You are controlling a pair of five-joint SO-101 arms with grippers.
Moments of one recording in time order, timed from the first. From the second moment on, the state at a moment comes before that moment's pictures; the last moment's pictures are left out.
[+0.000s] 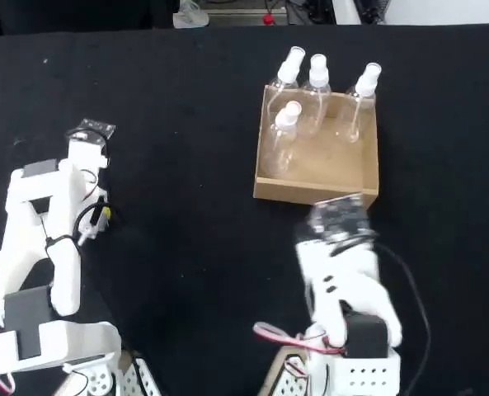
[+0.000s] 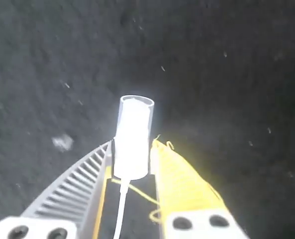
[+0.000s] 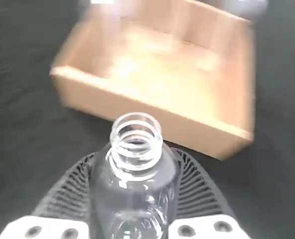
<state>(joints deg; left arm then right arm) -19.5 -7.2 33.3 62.7 -31.3 -2.5 -103.1 85.2 64.5 15.3</state>
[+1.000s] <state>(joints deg) -19.8 -0.2 30.5 64.6 -47.5 -14.1 -103.1 85.2 66.4 13.4</state>
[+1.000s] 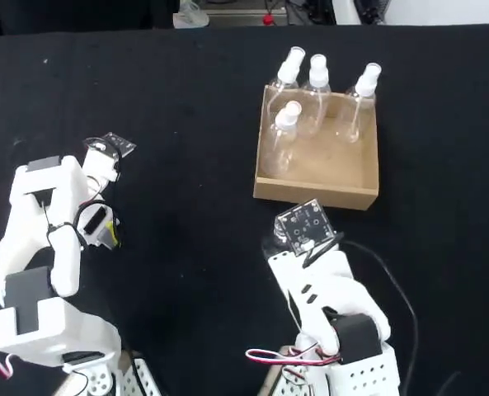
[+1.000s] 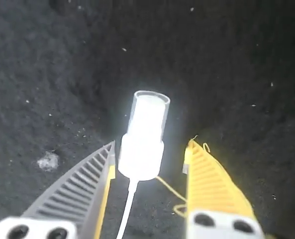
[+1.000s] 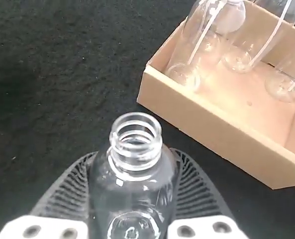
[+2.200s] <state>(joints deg) -5.1 -39.4 16.0 73.4 -9.1 -26.2 -103.1 86.9 37.4 13.1</state>
